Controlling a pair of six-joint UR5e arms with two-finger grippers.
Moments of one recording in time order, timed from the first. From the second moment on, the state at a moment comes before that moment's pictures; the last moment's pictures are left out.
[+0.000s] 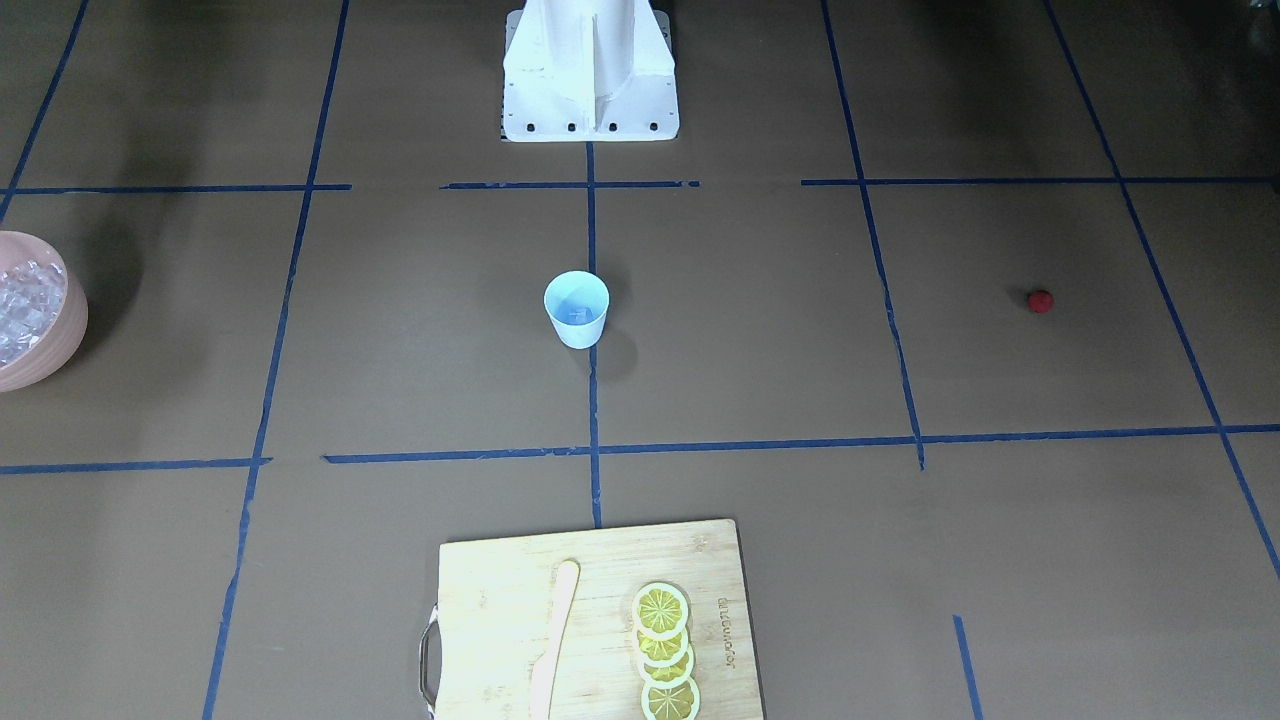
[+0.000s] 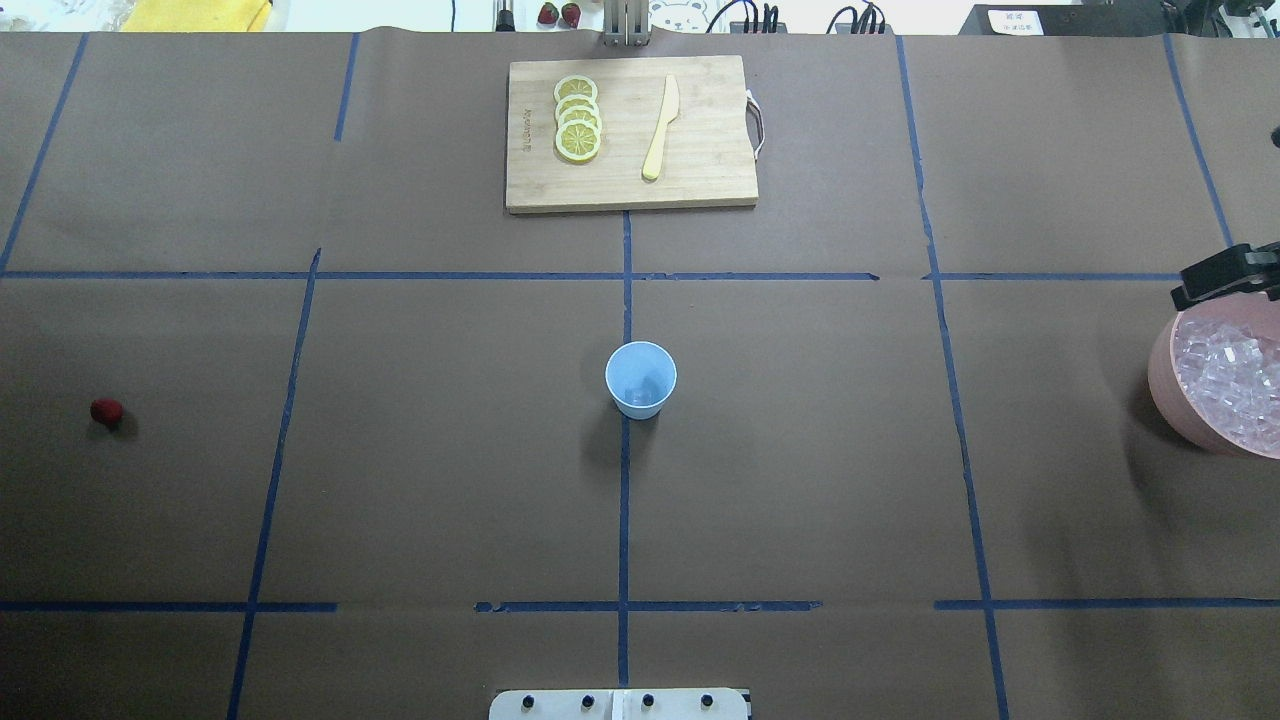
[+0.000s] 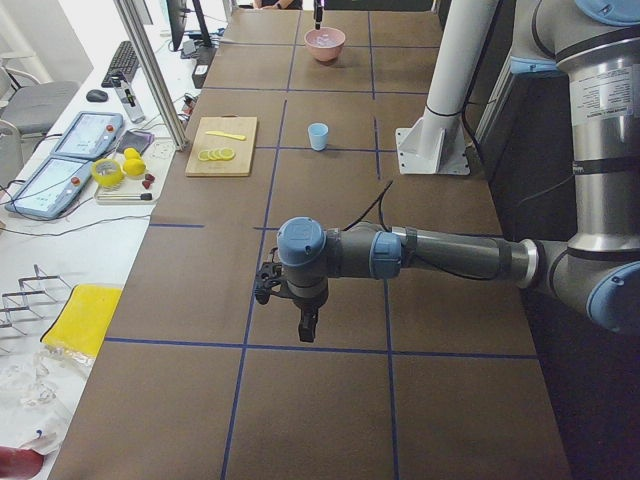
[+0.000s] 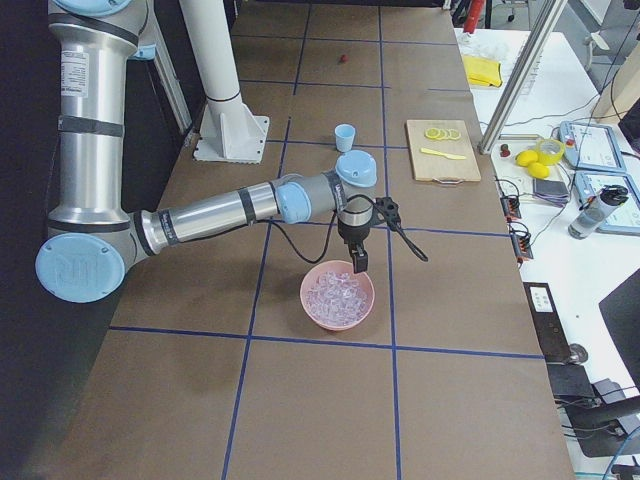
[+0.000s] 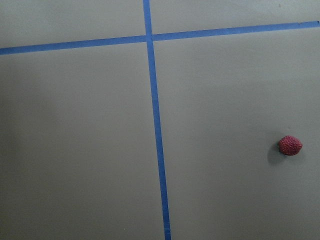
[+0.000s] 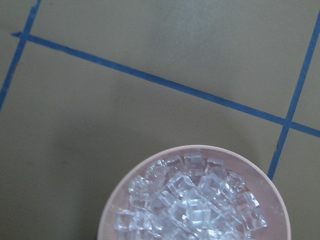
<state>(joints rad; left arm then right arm) -1.54 -1.39 -1.85 -1.46 -2.40 0.09 1.29 -1.67 1.90 -1.53 2.26 0.05</state>
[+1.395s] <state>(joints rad) -1.54 -1.39 -1.85 -1.46 -2.41 0.09 1.23 -1.70 1.74 -1.52 2.30 -0.06</state>
